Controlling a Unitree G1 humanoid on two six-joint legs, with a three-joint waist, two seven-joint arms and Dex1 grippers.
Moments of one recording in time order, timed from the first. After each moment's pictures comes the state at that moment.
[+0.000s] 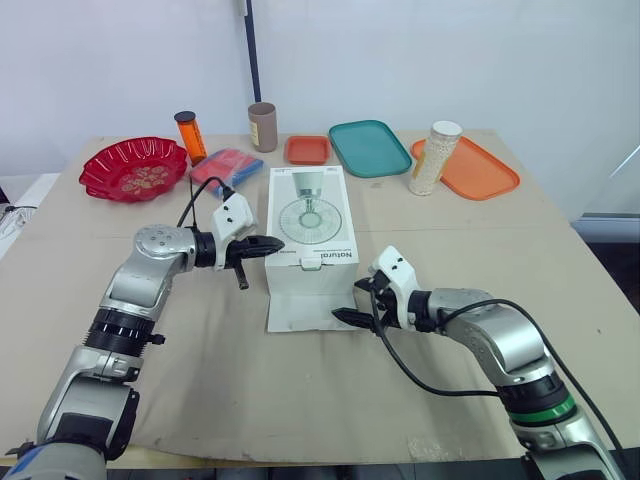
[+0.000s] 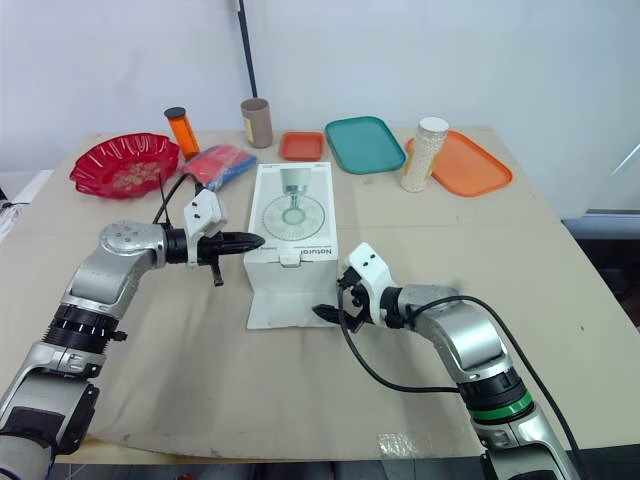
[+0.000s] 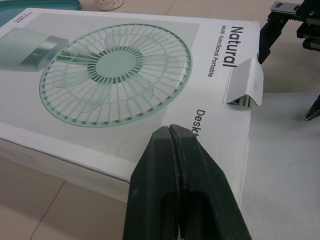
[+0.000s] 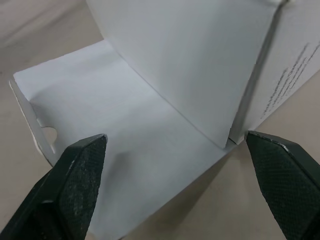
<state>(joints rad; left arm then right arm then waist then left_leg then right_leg) -0.69 0.54 -0.13 0.23 -0.20 0.29 -1.07 -0.42 -0.55 0.20 -0.23 0.36 0.87 0.70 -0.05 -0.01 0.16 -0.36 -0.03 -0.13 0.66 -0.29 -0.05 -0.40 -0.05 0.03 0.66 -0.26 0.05</state>
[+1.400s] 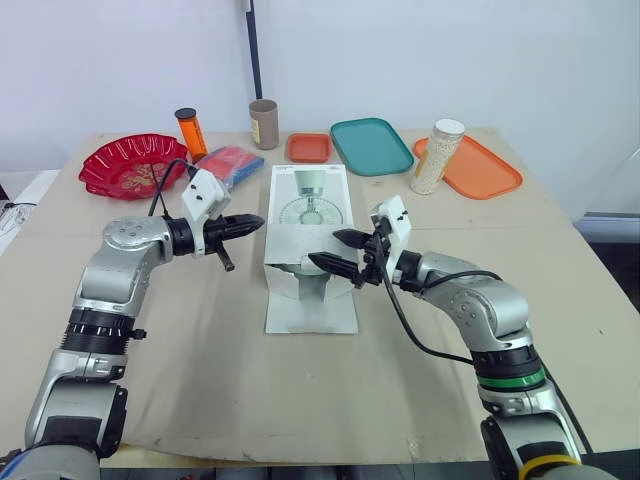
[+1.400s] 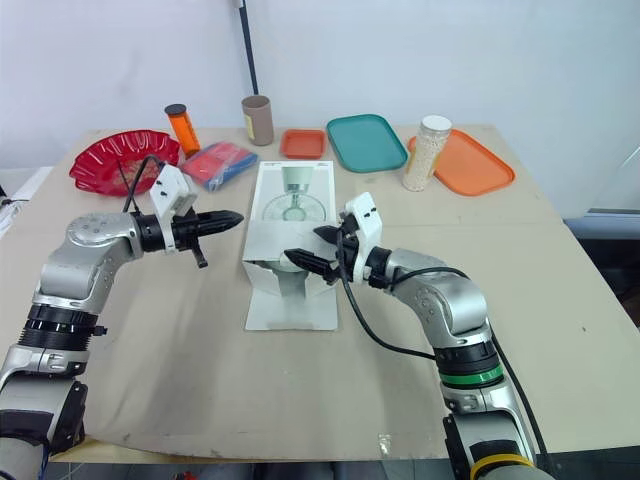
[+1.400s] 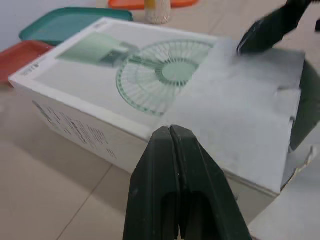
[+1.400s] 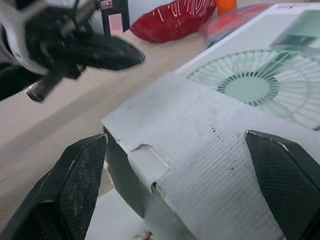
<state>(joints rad) -0.68 0.57 -0.01 0.17 -0.30 0.40 -0.99 -0.57 -0.38 0.07 -0.12 0.54 0.78 0.65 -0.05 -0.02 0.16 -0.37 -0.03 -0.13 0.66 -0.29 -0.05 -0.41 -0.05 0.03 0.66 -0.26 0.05</state>
